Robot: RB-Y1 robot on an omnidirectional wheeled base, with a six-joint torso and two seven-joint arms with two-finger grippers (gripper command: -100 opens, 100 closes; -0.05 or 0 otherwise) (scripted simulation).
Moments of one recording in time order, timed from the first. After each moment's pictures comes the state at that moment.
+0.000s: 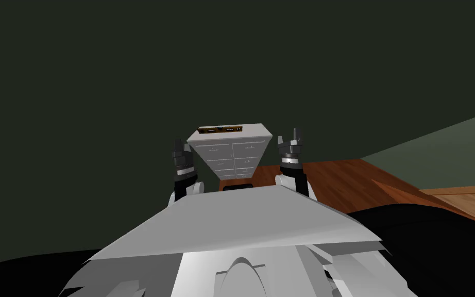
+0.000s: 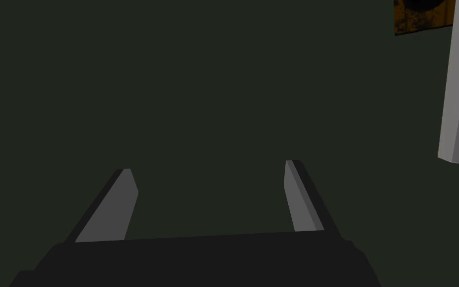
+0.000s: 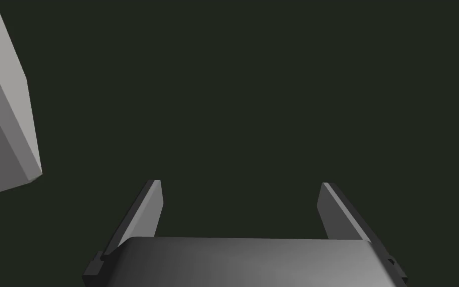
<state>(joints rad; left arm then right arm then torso) 0.52 -0.05 0.01 -2.25 -0.11 -0.50 -0.15 0.55 -0.05 -0.07 -2.35 -0.05 -0.36 -0.14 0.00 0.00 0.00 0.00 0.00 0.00</state>
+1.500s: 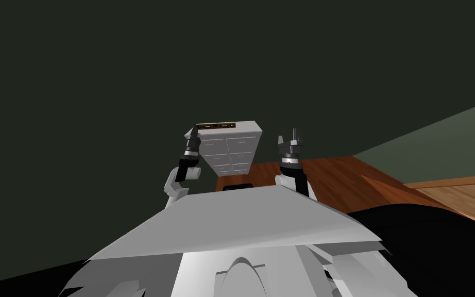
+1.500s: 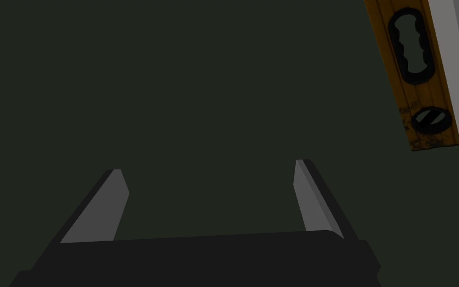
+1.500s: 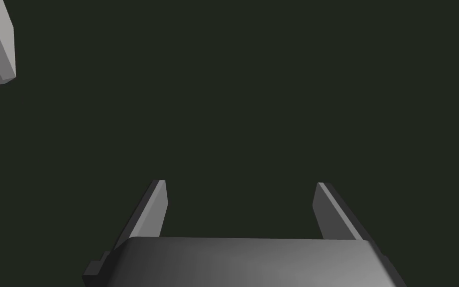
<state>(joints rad) 0.15 0.30 0.00 -2.10 -0.08 -0.23 -0.15 0.55 -0.05 -0.07 -2.35 -0.05 -0.36 -0.14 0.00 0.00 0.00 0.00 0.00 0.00</state>
